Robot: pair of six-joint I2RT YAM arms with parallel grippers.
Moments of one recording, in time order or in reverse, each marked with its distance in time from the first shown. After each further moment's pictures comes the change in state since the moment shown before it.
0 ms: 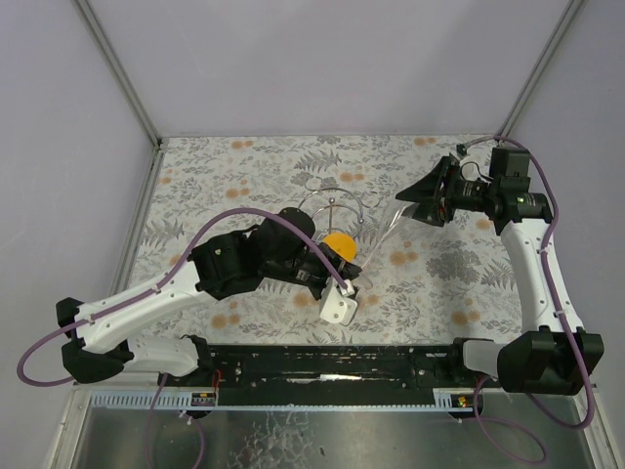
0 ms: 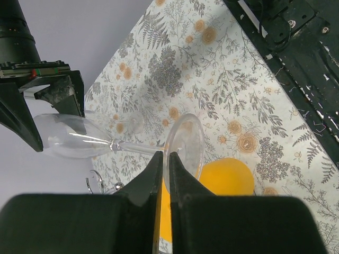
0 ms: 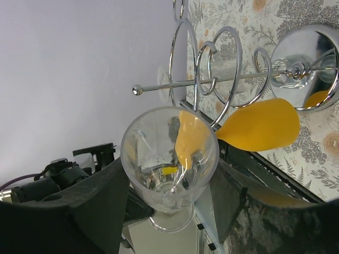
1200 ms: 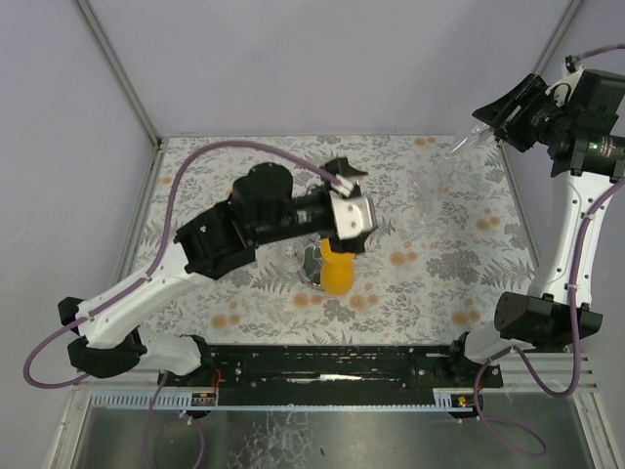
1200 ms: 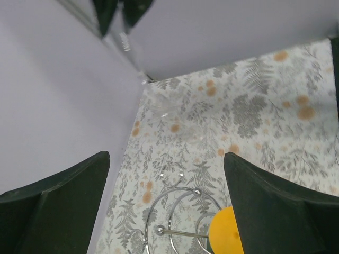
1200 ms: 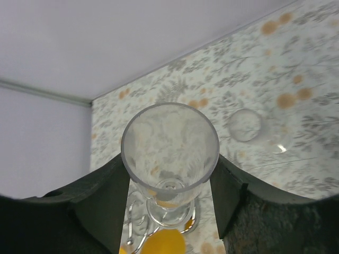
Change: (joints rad) left arm 0.062 0.081 0.248 0.198 -0.249 -0.417; right arm -0.238 0.286 0.755 -0.206 0.499 -0.233
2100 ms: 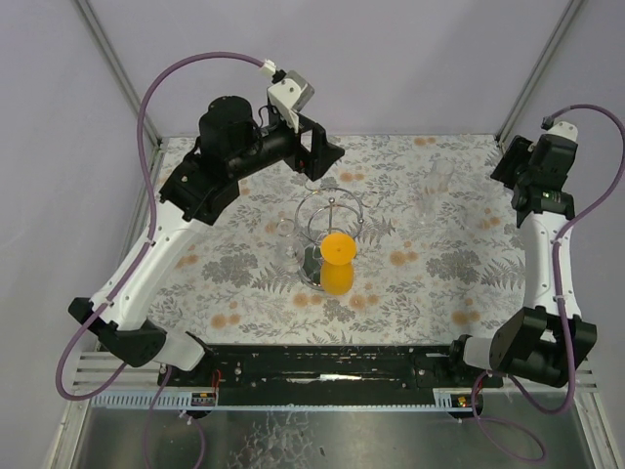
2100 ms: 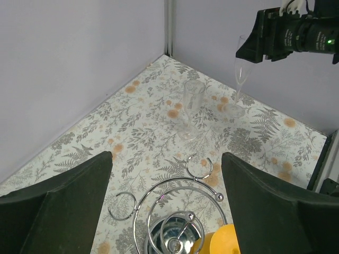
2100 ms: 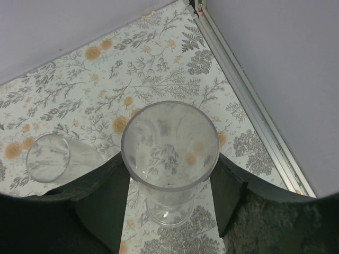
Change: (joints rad) left arm 0.451 0.121 0.191 -0.001 0.128 -0.645; right arm -0.001 -0.224 -0.708 0.478 0.623 -0.359
